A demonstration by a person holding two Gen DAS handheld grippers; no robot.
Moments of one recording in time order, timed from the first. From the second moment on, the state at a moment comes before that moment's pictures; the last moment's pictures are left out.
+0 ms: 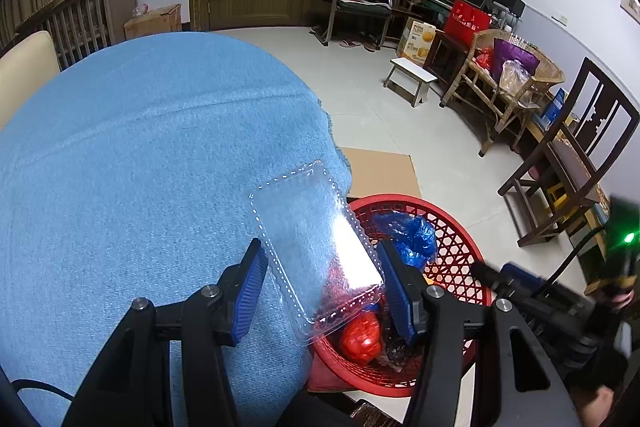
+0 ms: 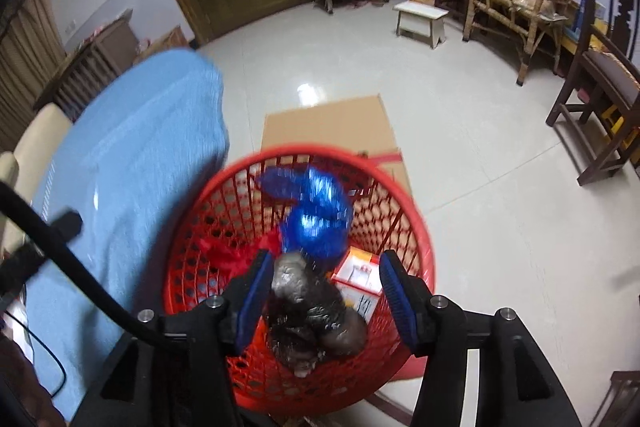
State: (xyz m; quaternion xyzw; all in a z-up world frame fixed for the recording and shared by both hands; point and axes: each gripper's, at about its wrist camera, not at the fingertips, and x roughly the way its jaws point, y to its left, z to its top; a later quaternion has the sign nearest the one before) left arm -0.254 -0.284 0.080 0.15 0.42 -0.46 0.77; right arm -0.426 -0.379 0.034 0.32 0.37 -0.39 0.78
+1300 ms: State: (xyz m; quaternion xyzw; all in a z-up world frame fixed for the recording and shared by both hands) left arm -0.291 -0.323 0.056 0.23 0.44 -0.47 0.73; right arm -0.458 -0.414 0.099 0.34 0.23 -0.42 0.81
